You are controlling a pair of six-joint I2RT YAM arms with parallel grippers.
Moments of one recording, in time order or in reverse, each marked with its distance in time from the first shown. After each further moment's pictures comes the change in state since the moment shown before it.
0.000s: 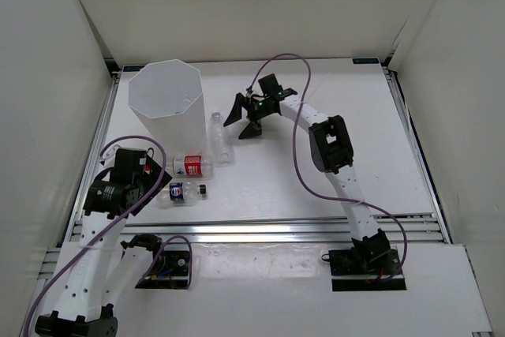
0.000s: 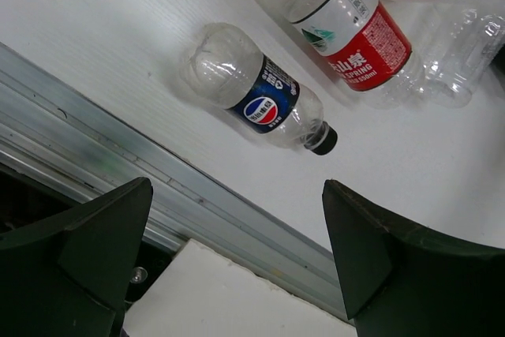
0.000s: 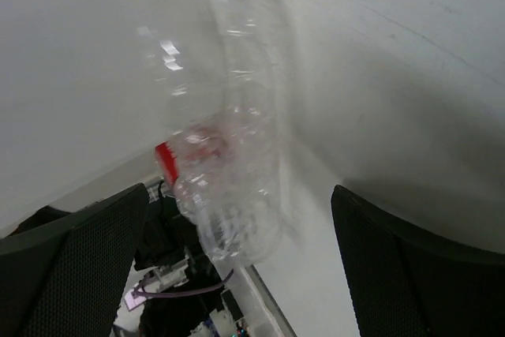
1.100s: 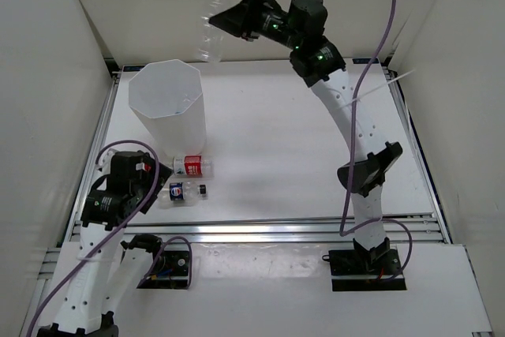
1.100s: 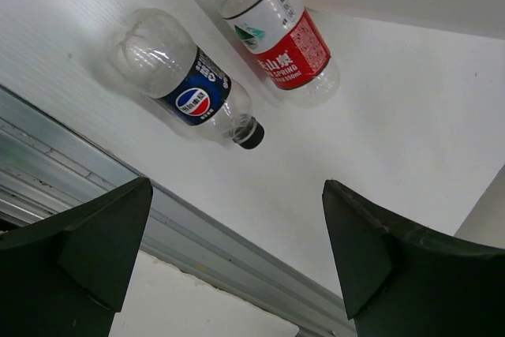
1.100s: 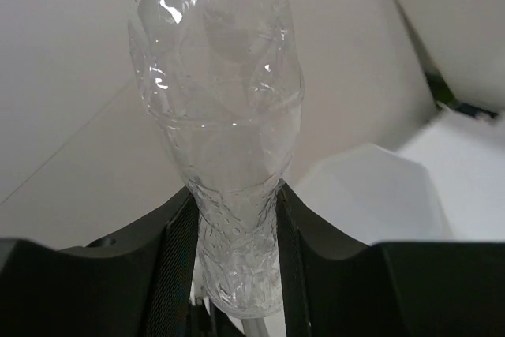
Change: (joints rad) left arm 0.000 -0.069 -0.019 0.079 0.080 -0.191; right arm 0.111 -0.515 0.308 0.245 0.385 0.069
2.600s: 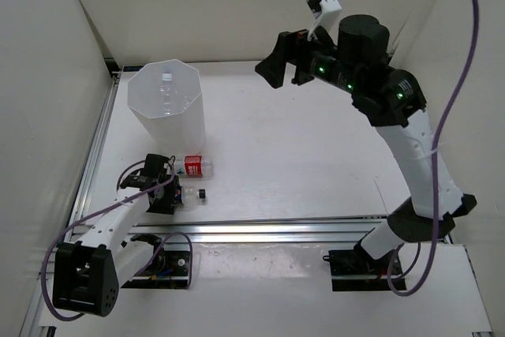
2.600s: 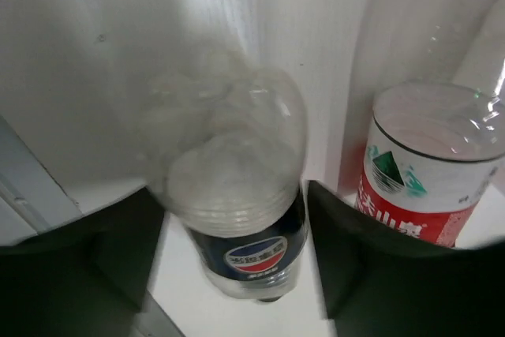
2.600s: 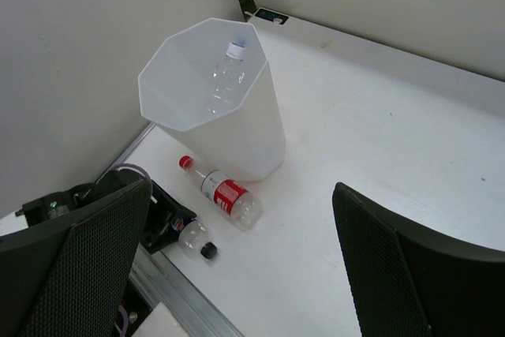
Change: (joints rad) left arm 0.000 0.377 -0.335 0.348 -0.037 -0.516; right arm 0.103 -0.502 -0.280 -0.541 0.395 -0.513
